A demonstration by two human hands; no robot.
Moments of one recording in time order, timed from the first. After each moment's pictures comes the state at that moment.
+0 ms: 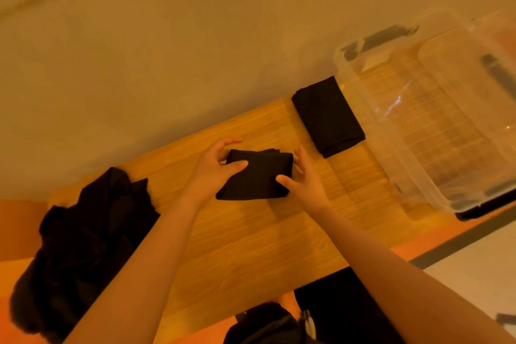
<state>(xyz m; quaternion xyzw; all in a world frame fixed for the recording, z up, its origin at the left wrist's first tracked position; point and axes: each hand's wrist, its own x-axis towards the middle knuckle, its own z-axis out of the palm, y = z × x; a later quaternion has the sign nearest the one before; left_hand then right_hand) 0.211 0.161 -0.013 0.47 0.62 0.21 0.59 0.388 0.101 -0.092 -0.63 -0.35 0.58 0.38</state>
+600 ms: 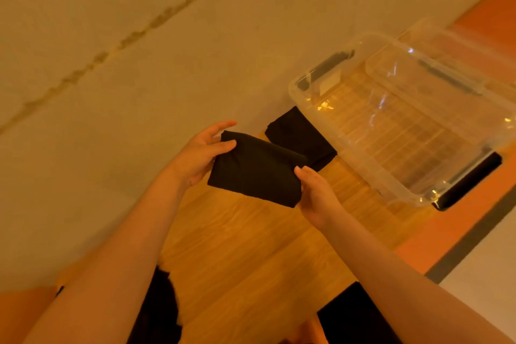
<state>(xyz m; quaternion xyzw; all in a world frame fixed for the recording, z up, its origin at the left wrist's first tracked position) 0.263 0.237 0.053 0.54 0.49 0.16 0.66 0.427 0.104 -0.061 -0.39 0.03 0.69 0.61</state>
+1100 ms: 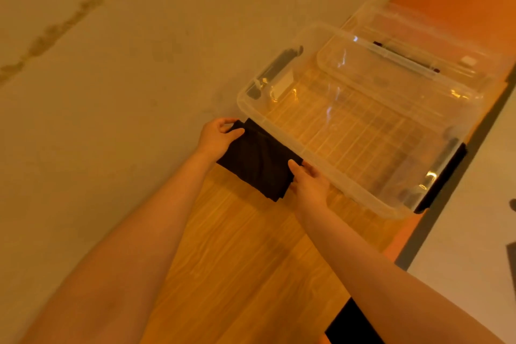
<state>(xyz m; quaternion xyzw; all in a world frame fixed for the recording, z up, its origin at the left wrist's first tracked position) 0.395 0.316 -0.053 0.65 0.53 0.12 0.53 0.474 0.146 -0.078 -0.59 0.18 0.45 0.65</state>
